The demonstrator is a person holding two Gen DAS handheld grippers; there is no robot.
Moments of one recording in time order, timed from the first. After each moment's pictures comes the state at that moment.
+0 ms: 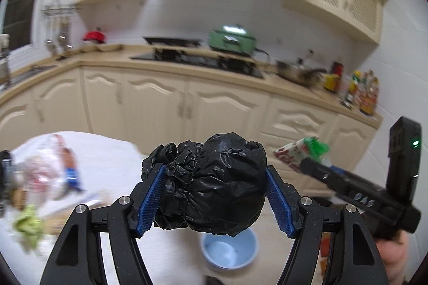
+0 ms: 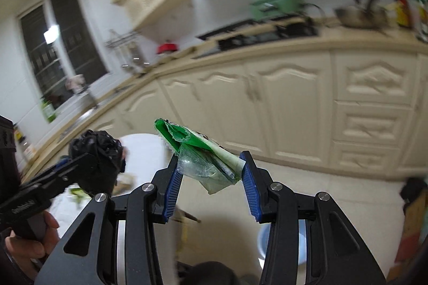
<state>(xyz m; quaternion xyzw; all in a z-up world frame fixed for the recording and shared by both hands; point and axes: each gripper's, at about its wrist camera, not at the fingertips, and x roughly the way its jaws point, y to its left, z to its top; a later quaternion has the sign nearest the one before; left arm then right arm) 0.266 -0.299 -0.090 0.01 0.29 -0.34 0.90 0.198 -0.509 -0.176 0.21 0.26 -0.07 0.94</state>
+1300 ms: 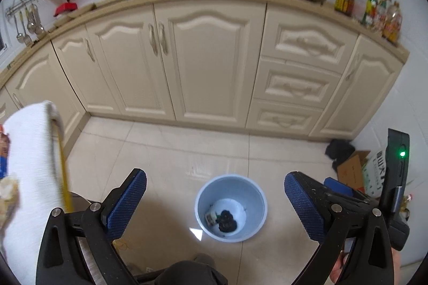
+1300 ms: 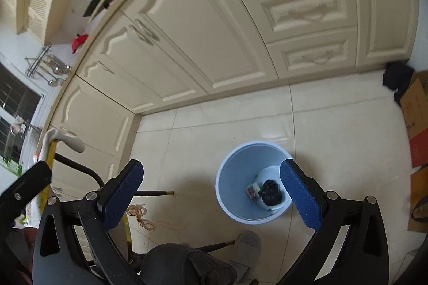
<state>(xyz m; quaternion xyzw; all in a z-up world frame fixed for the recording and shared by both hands) 0.415 -0.525 -0.179 0.13 0.40 -0.30 0.86 0.181 -0.645 -0.362 0.38 0.37 -0.18 0.83</state>
